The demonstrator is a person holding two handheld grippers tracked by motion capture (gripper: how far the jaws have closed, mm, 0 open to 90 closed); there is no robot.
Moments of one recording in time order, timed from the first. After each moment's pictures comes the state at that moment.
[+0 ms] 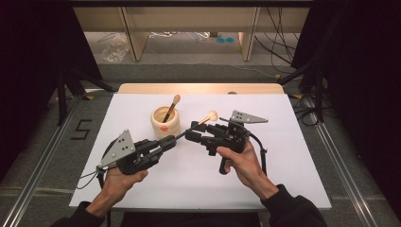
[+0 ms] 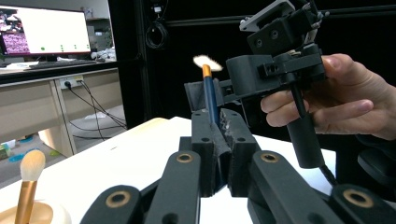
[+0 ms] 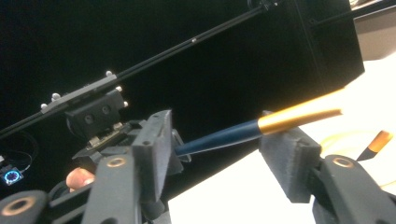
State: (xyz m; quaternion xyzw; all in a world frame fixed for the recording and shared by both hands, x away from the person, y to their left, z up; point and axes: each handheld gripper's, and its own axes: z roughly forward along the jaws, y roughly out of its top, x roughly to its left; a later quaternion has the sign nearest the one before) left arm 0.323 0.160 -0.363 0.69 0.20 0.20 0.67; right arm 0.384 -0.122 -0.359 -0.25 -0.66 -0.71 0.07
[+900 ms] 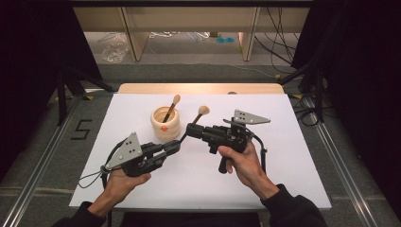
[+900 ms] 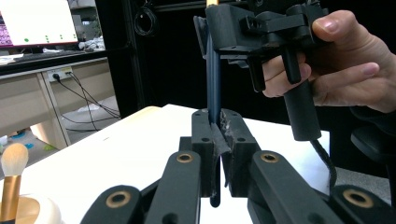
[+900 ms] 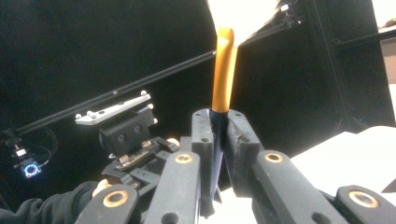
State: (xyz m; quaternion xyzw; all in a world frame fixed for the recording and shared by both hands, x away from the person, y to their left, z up) left arm 0.323 0.152 -0.370 0.71 0.19 0.19 0.65; right arm 0.379 -0.123 -0.351 -0.20 -0.64 -0.74 0.07
